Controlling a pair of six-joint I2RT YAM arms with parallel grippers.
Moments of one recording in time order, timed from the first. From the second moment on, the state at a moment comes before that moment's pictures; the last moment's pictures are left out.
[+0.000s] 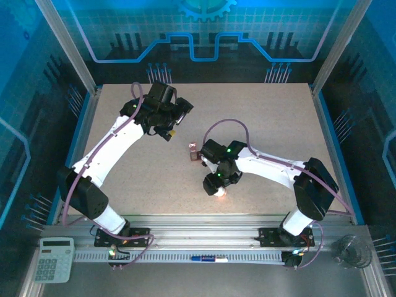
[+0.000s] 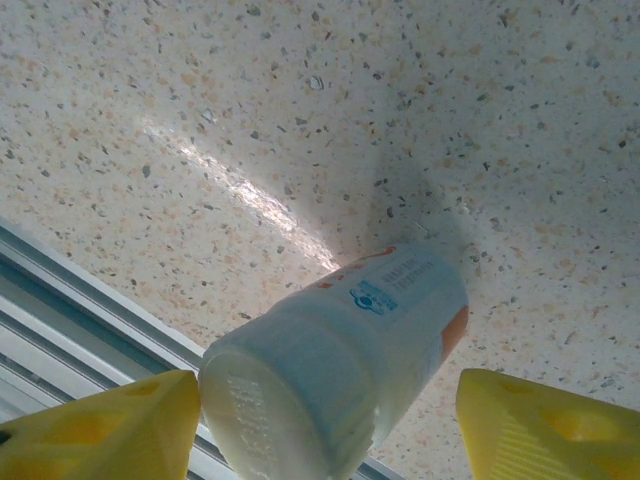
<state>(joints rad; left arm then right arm) -0.45 1.58 1.61 -0.91 0.09 -1.32 0.86 1.62 1.16 -1.00 -0.13 0.32</state>
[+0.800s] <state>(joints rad) -0.46 1.58 1.61 -0.84 0.11 -1.32 0.62 1.52 1.06 -0.88 -0.25 0.34</state>
